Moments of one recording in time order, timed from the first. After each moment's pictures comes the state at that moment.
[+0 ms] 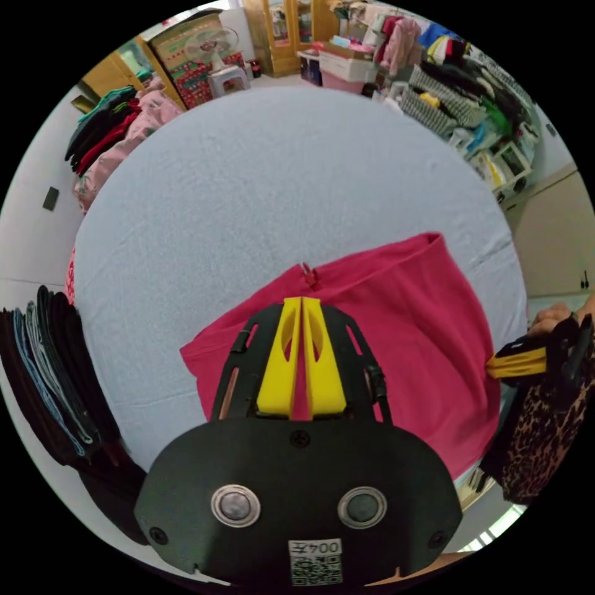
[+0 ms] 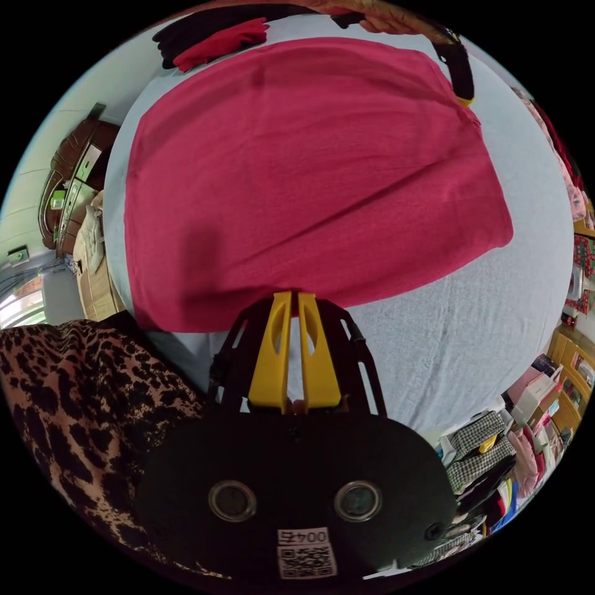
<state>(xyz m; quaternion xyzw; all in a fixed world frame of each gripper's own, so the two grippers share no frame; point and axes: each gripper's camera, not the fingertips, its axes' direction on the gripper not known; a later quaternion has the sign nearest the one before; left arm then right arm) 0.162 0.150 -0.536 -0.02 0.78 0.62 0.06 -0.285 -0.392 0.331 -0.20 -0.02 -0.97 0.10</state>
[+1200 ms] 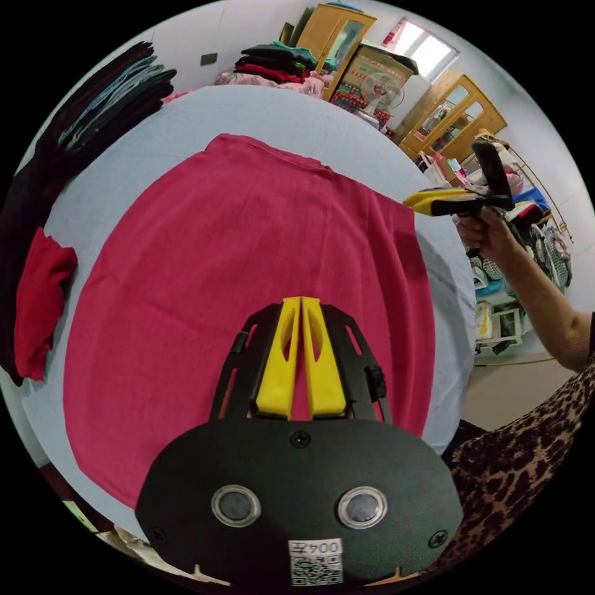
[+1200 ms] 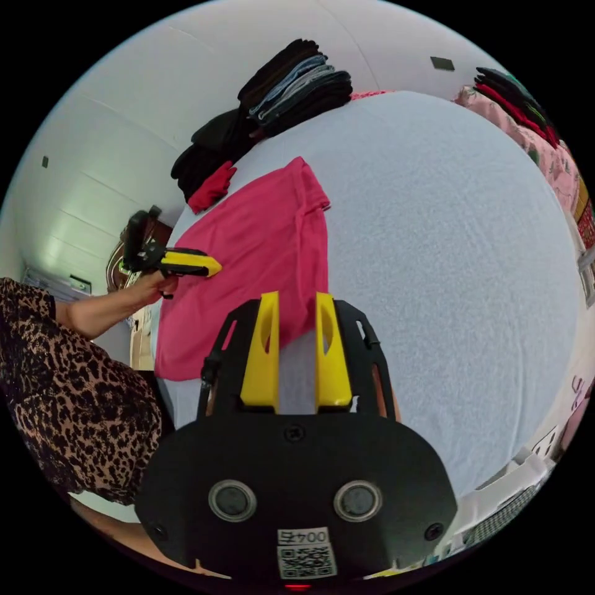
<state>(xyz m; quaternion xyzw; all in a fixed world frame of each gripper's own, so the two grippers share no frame) 0.060 0.237 -0.307 -0.34 0.80 0.44 0.21 -0.665 -0.496 0.327 -0.31 -0.29 -0.89 0.14</state>
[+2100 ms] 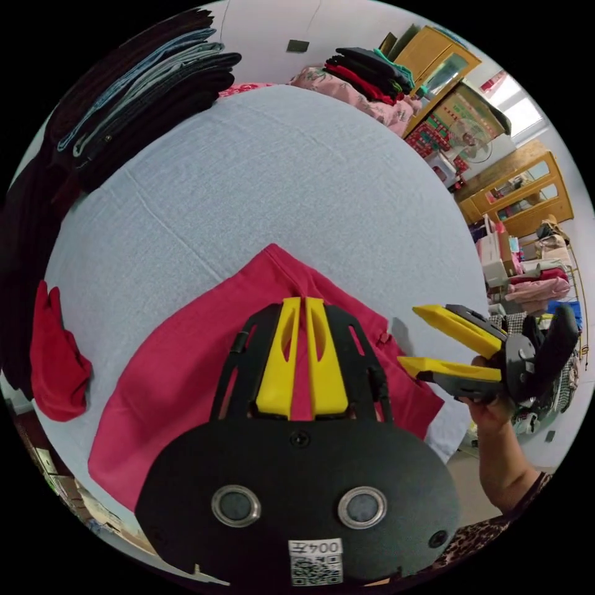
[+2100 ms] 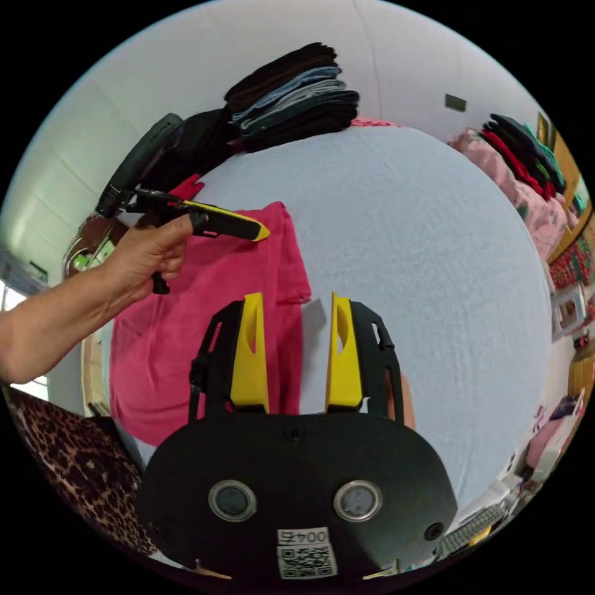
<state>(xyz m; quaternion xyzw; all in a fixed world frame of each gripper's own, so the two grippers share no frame) 0.266 0.176 -0.357 -0.45 0.72 0.42 0.32 -0.750 -0.364 0.304 -0.19 -0.31 -0.92 0.14</state>
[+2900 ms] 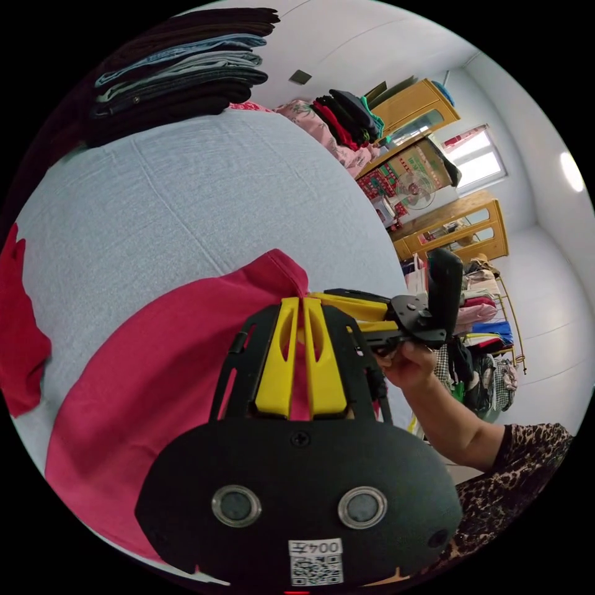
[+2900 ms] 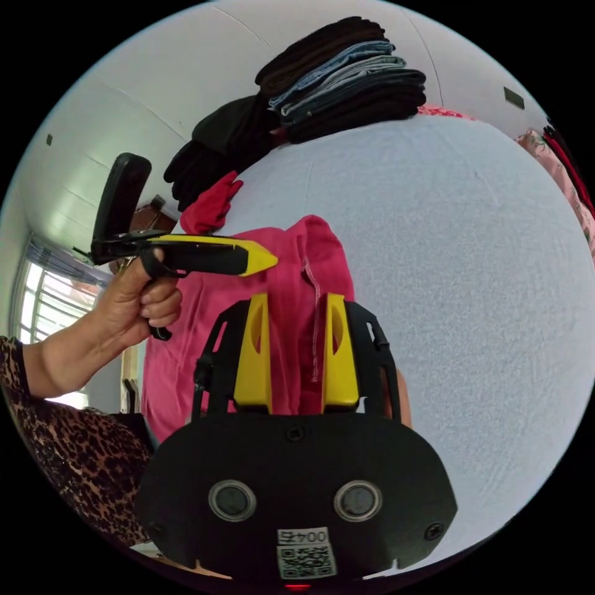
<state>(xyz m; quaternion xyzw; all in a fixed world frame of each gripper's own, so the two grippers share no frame) 0.270 0.180 -0.242 -0.52 0.78 0.26 0.22 -0.775 -0.251 0.322 -0.30 -0.30 -0.91 0.05</state>
